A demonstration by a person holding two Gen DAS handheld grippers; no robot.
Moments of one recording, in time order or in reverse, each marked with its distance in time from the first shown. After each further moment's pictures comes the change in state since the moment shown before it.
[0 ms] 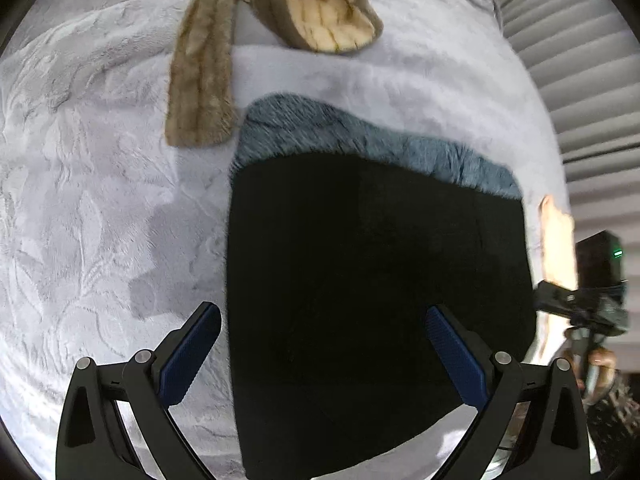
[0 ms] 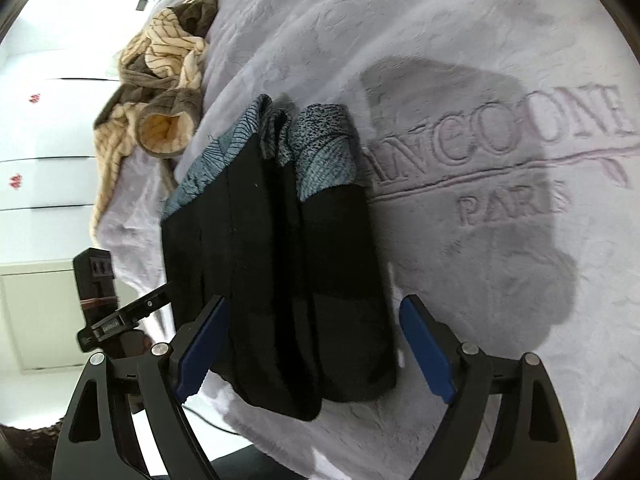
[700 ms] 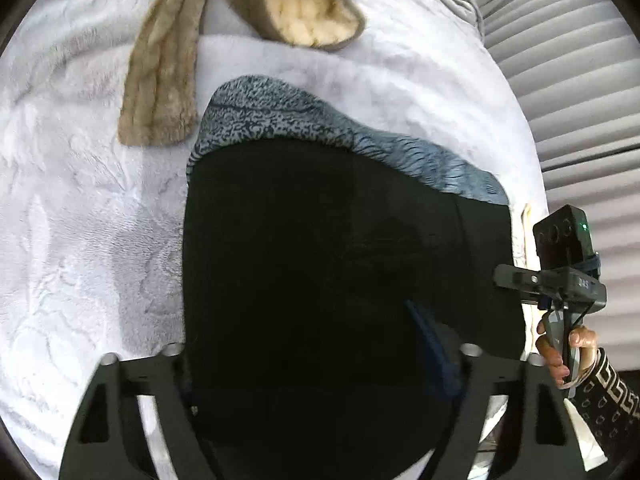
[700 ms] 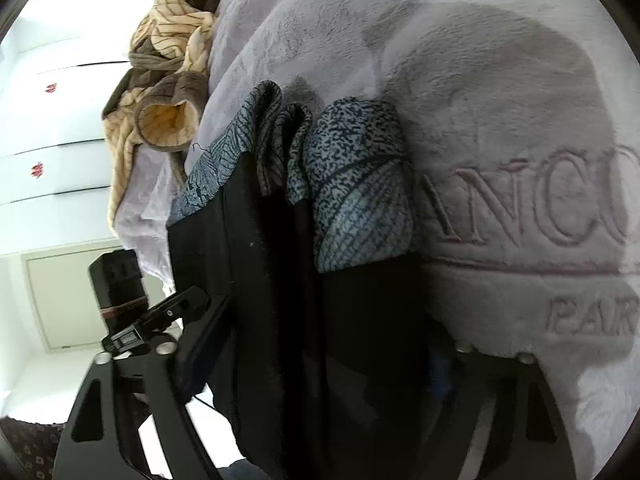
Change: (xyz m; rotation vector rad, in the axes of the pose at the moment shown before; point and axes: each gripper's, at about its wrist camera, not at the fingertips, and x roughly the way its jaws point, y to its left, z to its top) left arm 0.009 -0.005 0.001 0.024 -0.044 -0.079; right arm 0.043 0.003 0.031 0.001 0.094 0.102
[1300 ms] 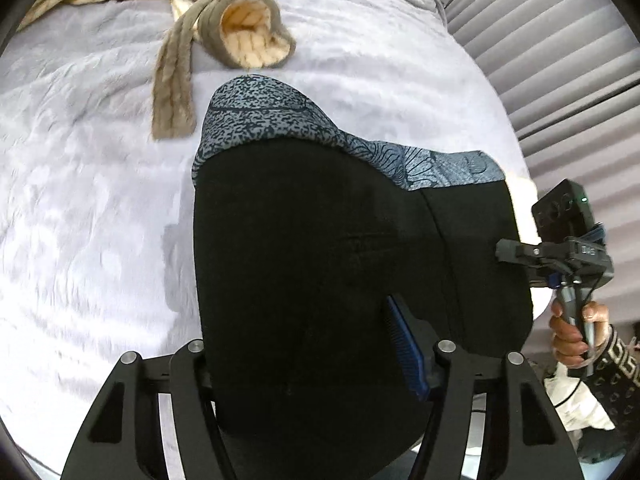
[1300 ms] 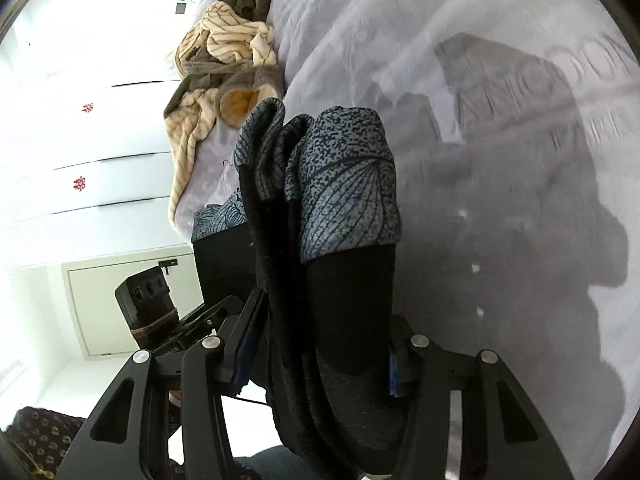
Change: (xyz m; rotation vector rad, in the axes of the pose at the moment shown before) left arm -0.077 -0.041 -0.050 0.110 -0.019 0.059; right arm -0.043 0.035 -0.085 0.023 -0.049 0.150
